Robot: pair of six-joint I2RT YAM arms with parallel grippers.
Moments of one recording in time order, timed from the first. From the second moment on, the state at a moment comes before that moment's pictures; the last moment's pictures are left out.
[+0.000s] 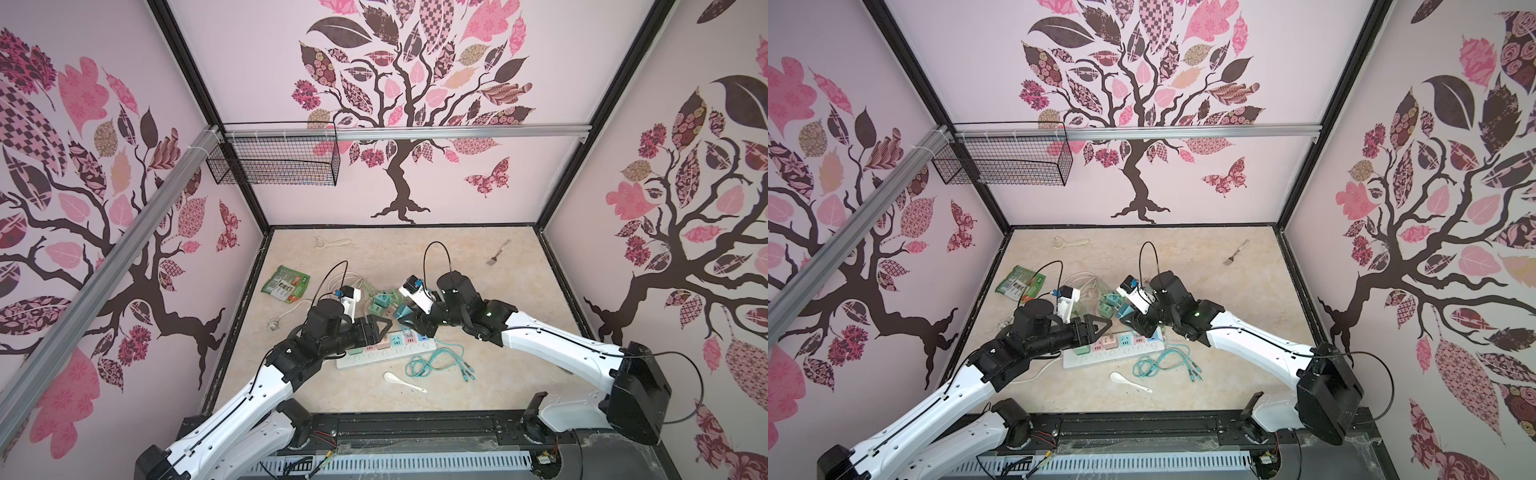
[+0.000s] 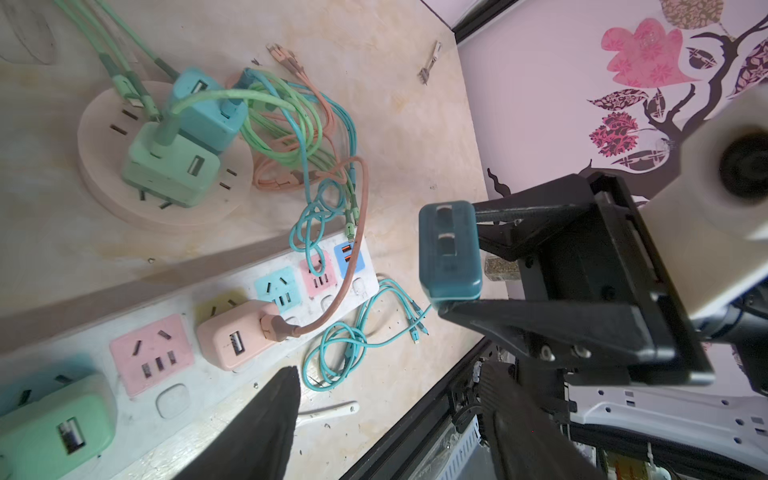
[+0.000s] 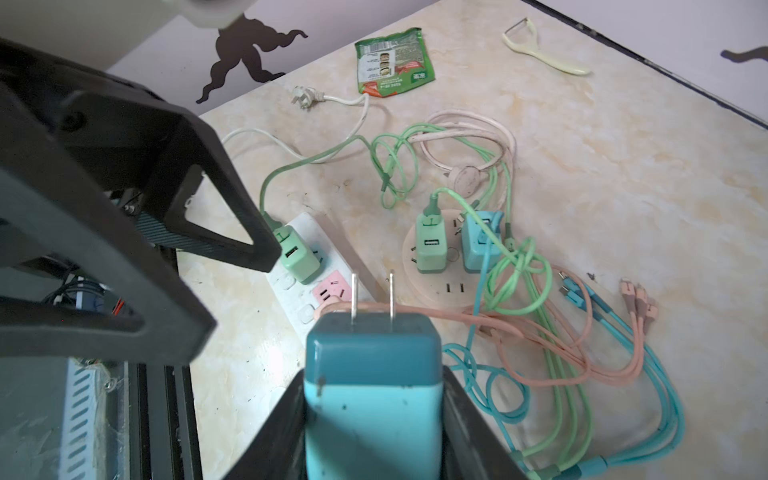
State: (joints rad) left arm -0.63 0.84 0.64 -0.35 0.32 -0.81; right arm 0.82 1.35 0.97 -0.21 -0.31 -0.07
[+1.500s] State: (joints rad) left arm -0.63 0.83 0.65 -0.35 0.32 -0.81; right arm 0.92 1.39 1.02 -0.22 -0.30 -0.16
